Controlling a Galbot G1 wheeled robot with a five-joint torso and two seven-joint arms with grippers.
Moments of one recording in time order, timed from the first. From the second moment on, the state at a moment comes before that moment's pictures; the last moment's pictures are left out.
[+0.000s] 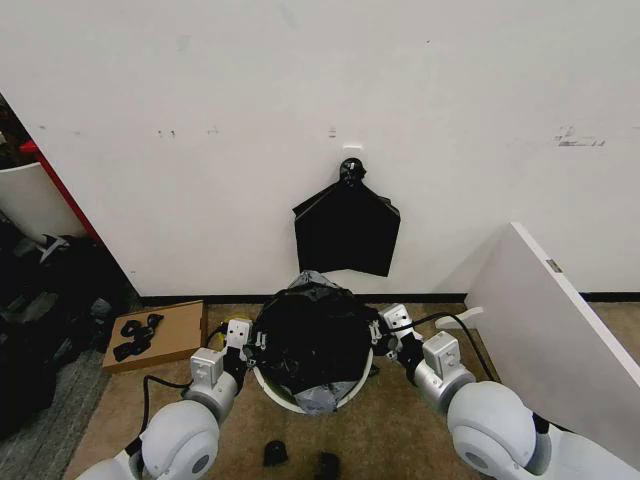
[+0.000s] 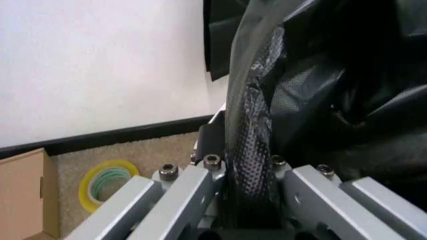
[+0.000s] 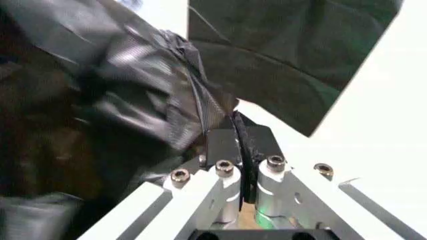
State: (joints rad) left arm 1.31 -0.82 -0.08 -2.15 -0.70 0.23 -0.43; right arm -1.14 0.75 -0.04 2.24 0.58 -0.44 0.41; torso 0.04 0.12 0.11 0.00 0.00
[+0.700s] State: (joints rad) left arm 1.31 -0.85 -0.11 -2.17 -0.86 0.17 -0.47; right arm -1.26 0.75 0.01 2.15 0.52 -0.36 0.34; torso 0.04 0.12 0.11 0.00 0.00
